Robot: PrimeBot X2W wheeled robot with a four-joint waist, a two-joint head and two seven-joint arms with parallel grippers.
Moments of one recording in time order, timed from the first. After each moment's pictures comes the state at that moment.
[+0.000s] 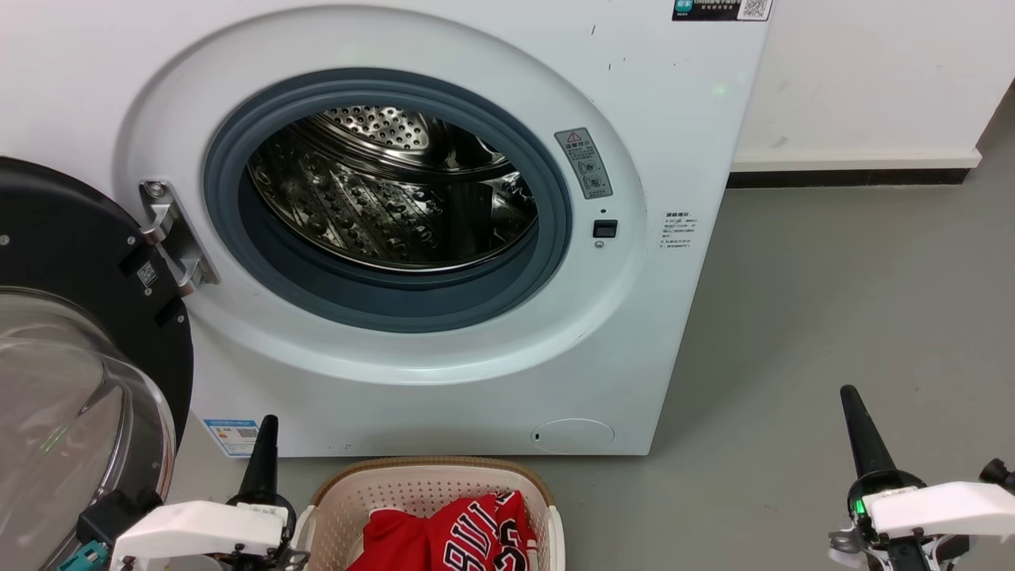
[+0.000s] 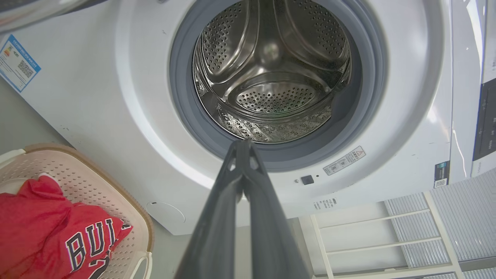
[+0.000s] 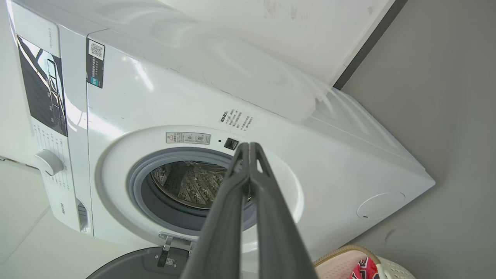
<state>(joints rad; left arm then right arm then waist) -0.02 0.06 0.09 0.20 -1.14 -0.09 0.00 -0.02 -0.07 -0.05 0.19 1.19 0.13 -0.03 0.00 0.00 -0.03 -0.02</state>
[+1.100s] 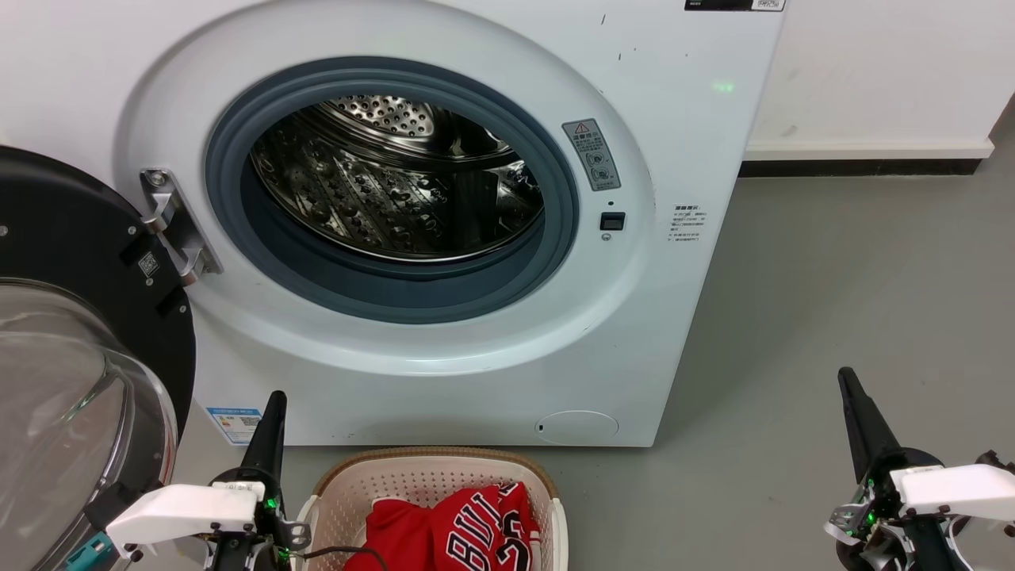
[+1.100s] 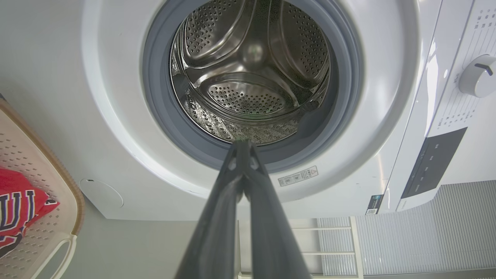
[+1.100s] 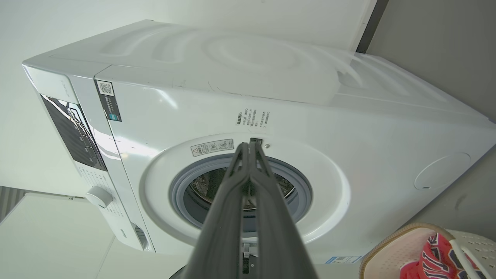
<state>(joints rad) -0.07 0.05 0.11 0.23 -1.45 -0.12 0.08 -0.07 -0.07 -0.07 0.22 1.48 0.13 0.05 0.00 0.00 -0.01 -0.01</state>
